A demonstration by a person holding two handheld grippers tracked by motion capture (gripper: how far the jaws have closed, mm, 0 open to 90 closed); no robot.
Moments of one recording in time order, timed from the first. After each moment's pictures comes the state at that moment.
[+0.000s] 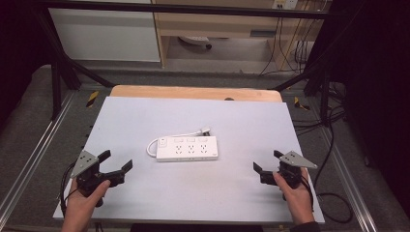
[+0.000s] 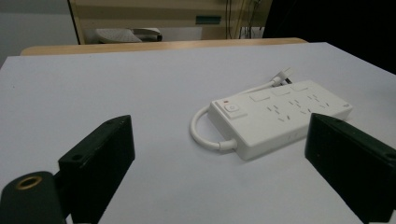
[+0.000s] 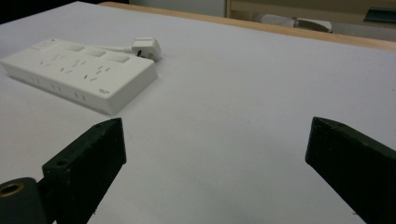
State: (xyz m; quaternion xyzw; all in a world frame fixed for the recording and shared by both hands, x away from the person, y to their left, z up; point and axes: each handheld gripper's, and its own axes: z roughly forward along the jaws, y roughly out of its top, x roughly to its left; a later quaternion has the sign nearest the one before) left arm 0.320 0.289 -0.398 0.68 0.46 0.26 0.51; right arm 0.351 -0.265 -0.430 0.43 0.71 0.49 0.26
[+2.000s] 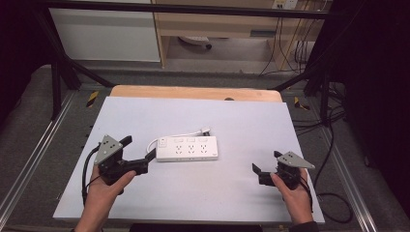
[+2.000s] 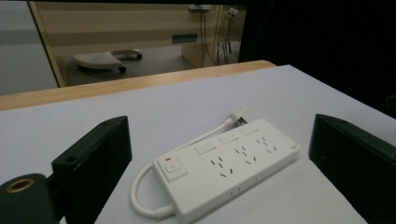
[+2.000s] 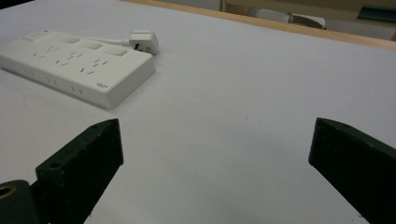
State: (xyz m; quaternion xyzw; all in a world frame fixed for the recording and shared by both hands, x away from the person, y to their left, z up) left arm 0.334 0.217 -0.345 0.69 0.42 0.27 0.53; right arm 0.348 -0.260 -0.429 0.44 0.72 0.46 0.27
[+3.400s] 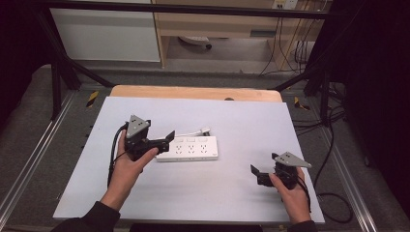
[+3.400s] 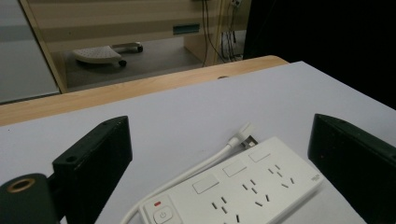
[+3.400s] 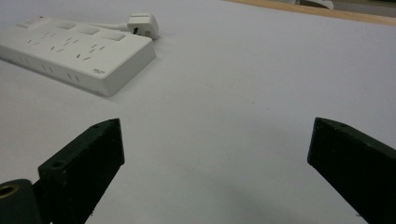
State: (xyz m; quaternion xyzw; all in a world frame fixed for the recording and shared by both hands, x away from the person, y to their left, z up) left arm 0.397 0.176 -0.346 0.70 0.43 0.26 0.51; right arm 0.353 -0.258 -0.438 0.45 0.73 0.45 0.25
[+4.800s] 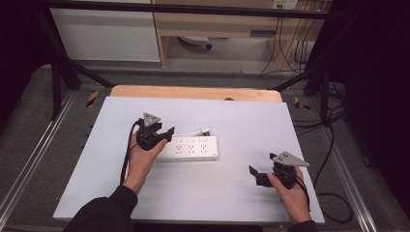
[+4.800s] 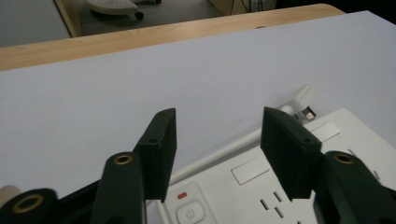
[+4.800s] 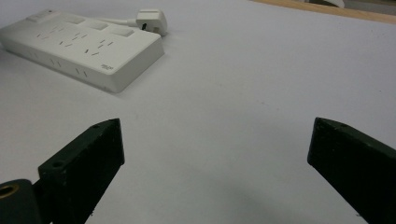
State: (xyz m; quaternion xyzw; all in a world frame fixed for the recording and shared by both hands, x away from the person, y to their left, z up) left arm 0.449 0.163 -0.393 0.73 0.48 0.24 0.42; right arm 0.354 -0.255 -0.438 0.43 0.74 0.45 0.24
